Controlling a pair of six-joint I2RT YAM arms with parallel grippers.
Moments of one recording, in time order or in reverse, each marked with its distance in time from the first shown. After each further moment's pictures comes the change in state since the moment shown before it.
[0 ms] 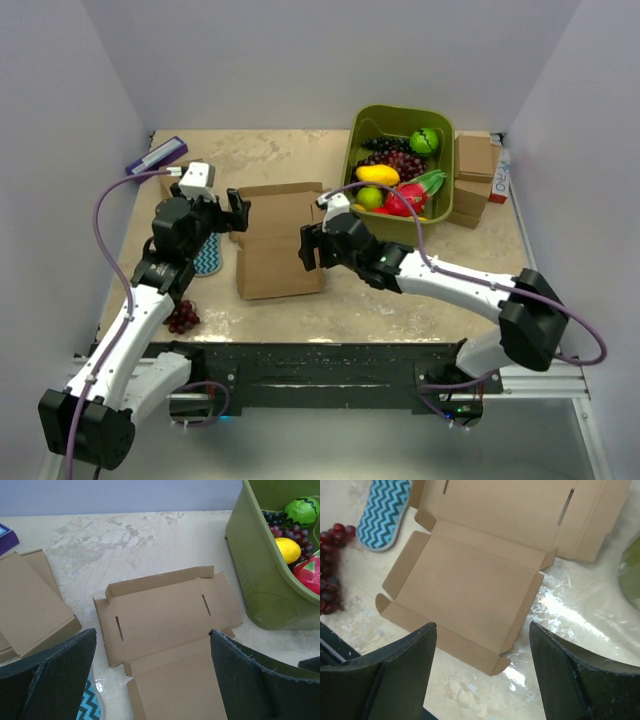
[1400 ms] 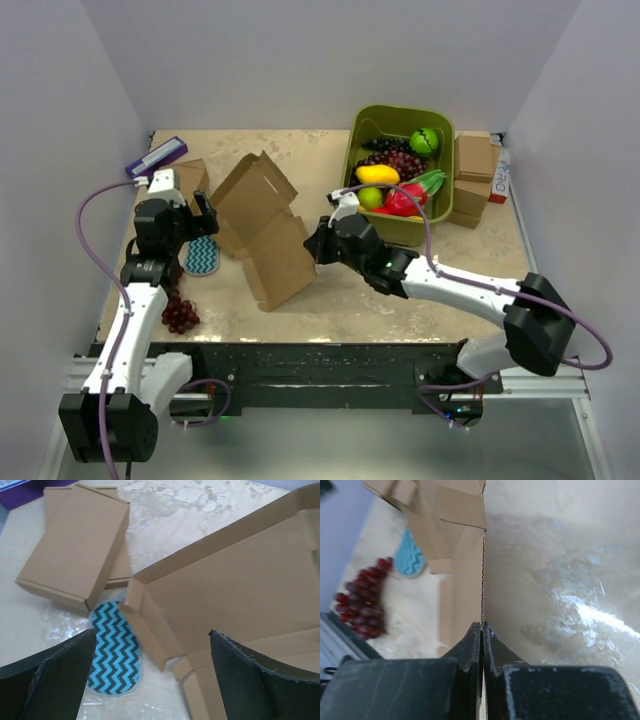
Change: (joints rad) left arm 0.256 0.030 -0.032 -0.129 -0.006 -0.058; right arm 0.004 0.023 -0.072 0.187 -0.019 0.184
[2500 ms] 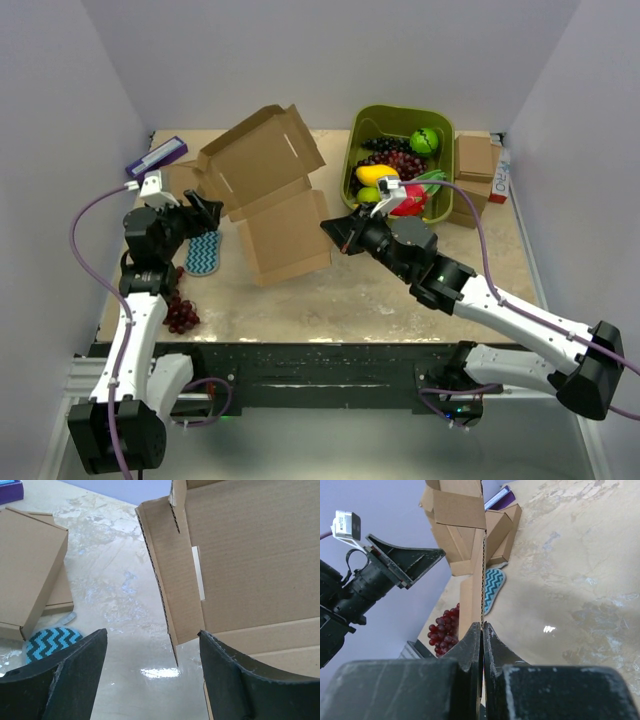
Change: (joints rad) left arm 0.086 -0.062 -0.087 0.214 0.293 -0.186; right arm -0.026 -0.378 -0.051 0.021 -0.024 0.086
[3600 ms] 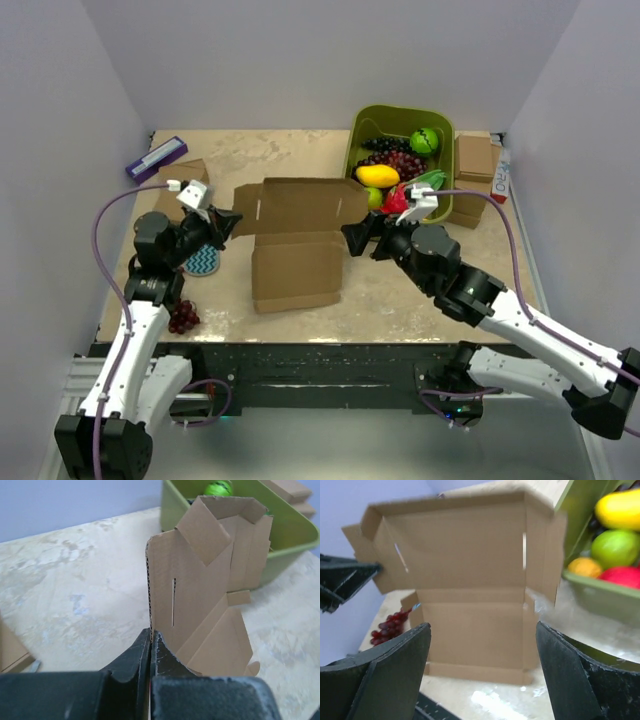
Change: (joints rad) left arm -0.126 -0.059 0.000 0.011 0.249 0.302; right arm -0.002 -0.162 -0.029 -0.243 0.201 -0.108
